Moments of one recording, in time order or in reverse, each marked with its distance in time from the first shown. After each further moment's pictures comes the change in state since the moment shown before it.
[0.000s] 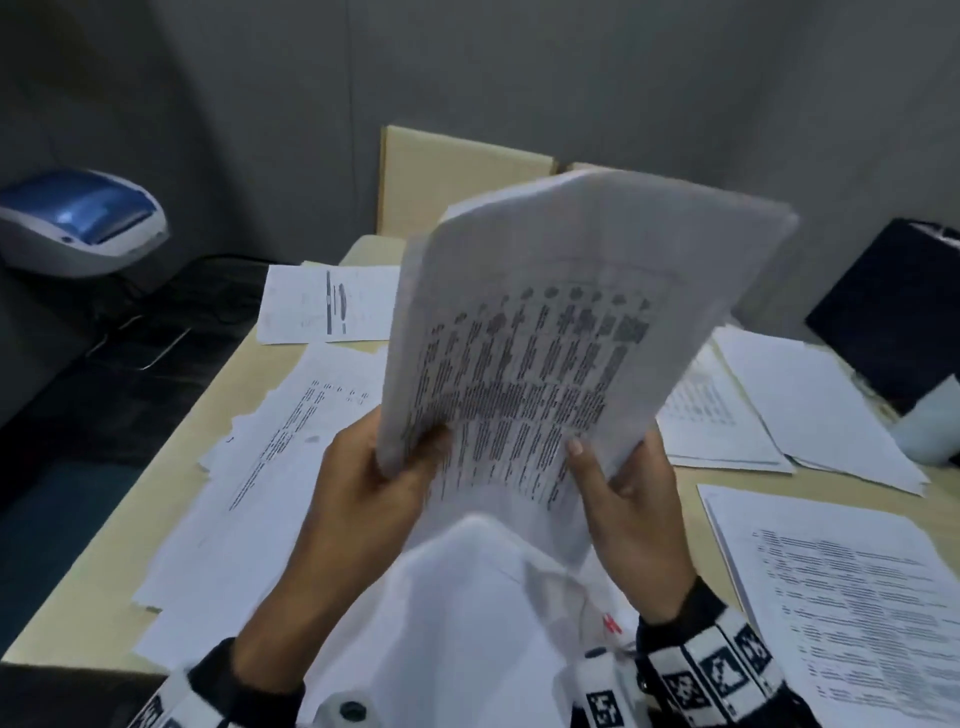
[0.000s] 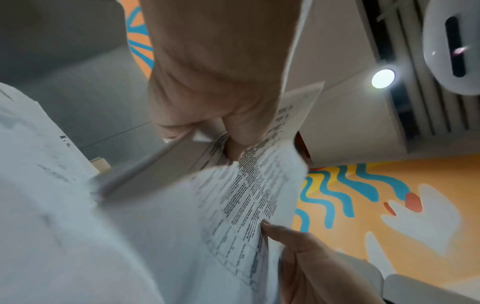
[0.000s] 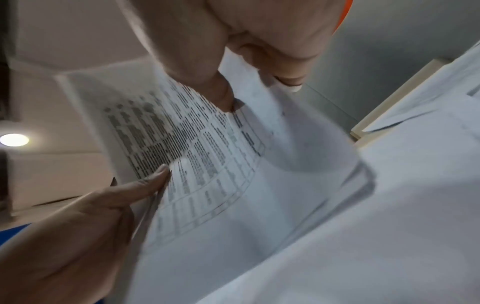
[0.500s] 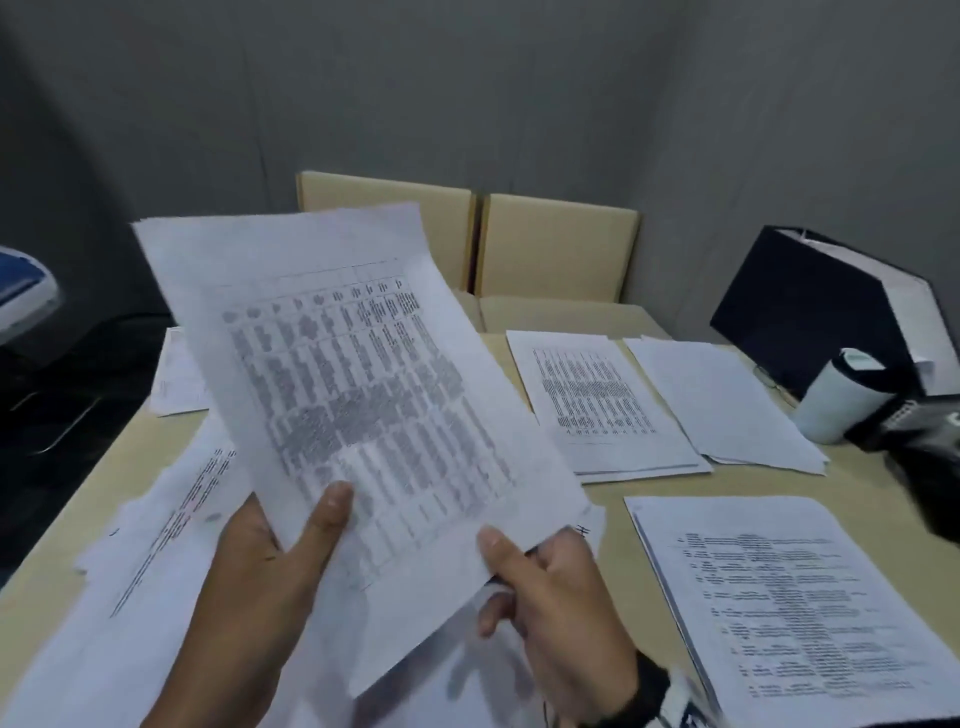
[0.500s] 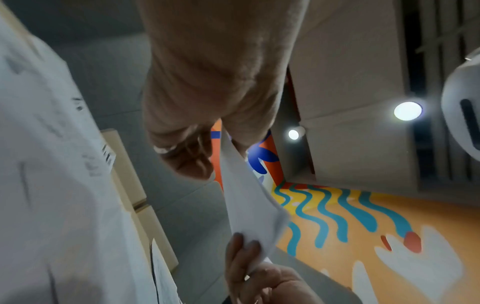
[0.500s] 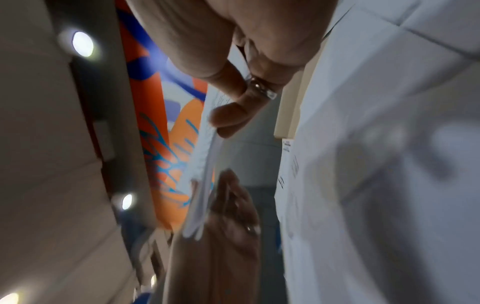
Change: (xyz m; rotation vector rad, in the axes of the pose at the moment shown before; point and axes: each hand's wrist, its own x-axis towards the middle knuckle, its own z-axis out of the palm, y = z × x) left_hand -0.004 0.035 0.017 -0.082 0.043 -0.235; right_hand -0.029 -0.011 -0.006 0.456 -0.009 0.507
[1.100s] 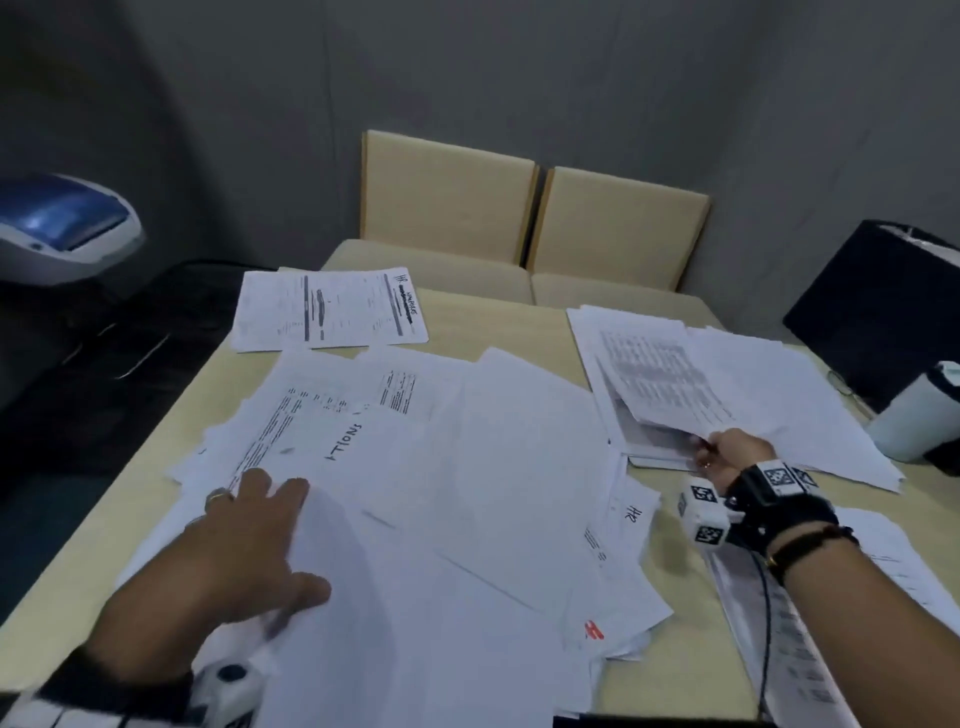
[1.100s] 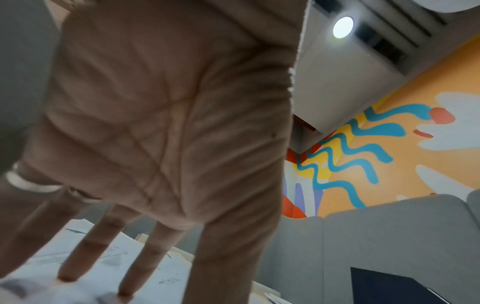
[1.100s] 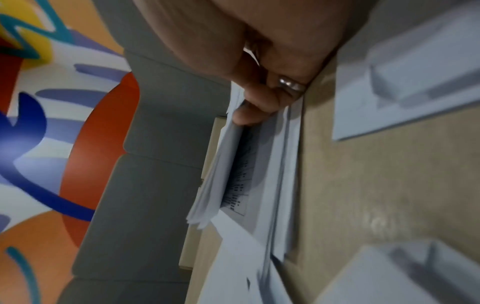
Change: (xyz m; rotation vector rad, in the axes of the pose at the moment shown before) left_hand 0.034 -0.059 -0.091 1.304 -0.540 -0.330; right_hand 0.191 -0.033 -0.185 -0.075 0.737 0.252
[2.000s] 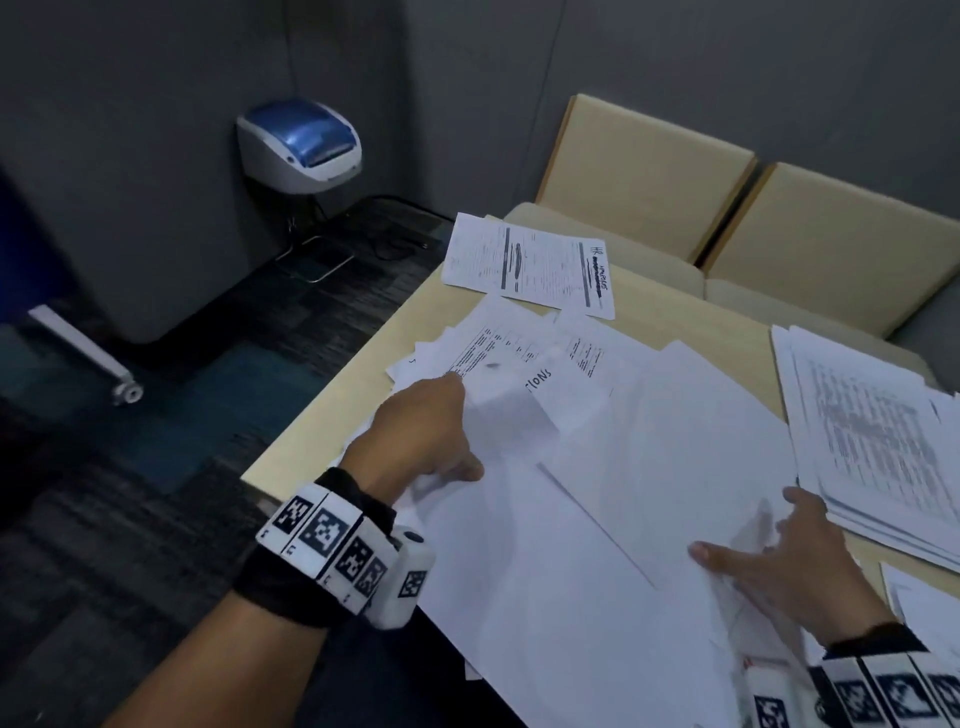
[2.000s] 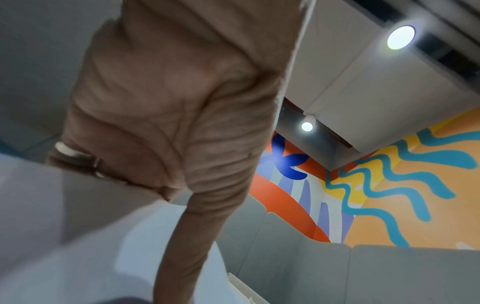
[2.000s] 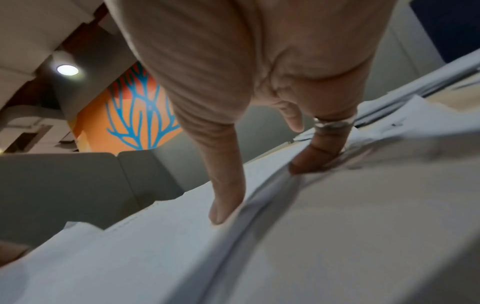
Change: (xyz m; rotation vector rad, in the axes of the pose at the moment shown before) left_hand -0.001 -0.022 -0.012 -0.360 0.191 -0.128; right_hand -0.172 0.077 0.040 -1.220 -0.372 -0.392
